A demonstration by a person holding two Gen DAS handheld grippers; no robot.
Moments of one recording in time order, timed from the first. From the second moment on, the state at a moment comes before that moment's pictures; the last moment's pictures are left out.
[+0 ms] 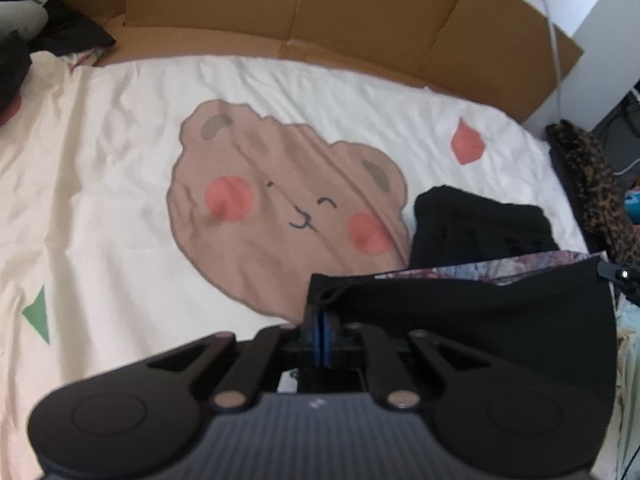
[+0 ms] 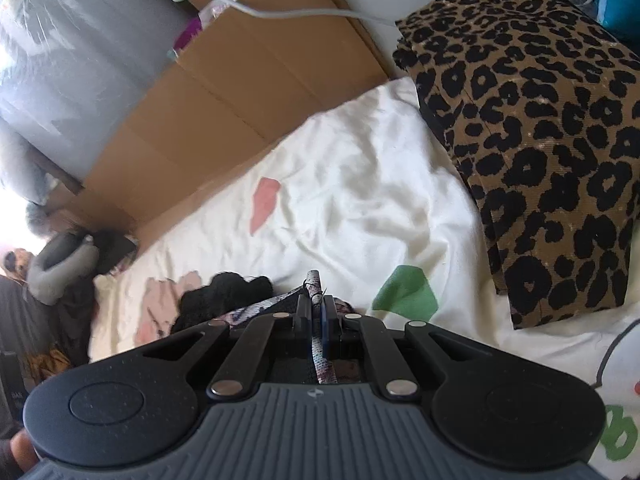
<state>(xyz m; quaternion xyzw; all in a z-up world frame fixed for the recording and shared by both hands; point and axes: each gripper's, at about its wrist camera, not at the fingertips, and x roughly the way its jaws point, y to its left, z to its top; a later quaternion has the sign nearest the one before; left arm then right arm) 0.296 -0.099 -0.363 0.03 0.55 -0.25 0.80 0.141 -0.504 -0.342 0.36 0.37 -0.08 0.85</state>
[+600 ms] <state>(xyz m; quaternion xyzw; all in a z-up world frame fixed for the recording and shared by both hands) 0.312 -0.115 -0.363 0.06 0.57 -0.21 0.79 0.144 -0.508 -0.364 0.39 0.37 -0.10 0.84</state>
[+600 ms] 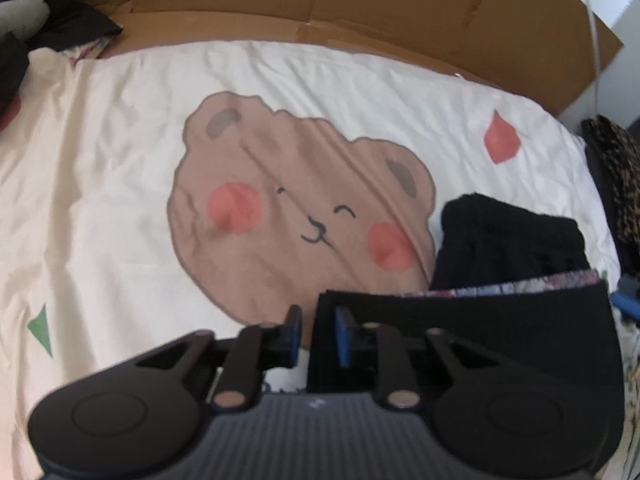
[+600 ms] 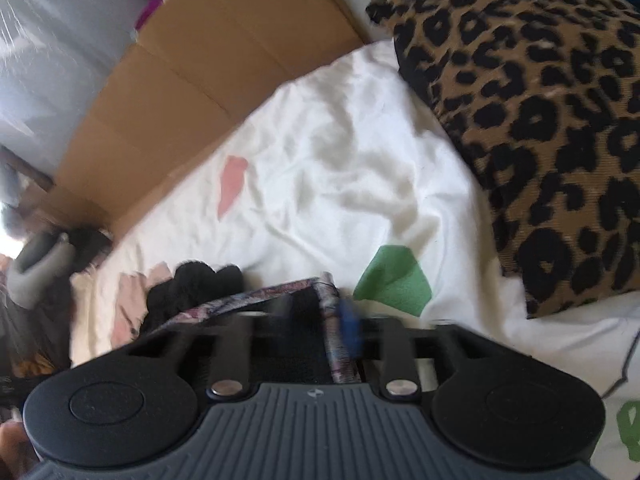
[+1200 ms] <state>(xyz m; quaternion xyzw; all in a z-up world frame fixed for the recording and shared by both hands) 0.295 -0.132 -0.386 0.13 0.57 -0.19 0.79 0.164 -0.491 -0.380 0.30 0.43 -0.09 0.85</state>
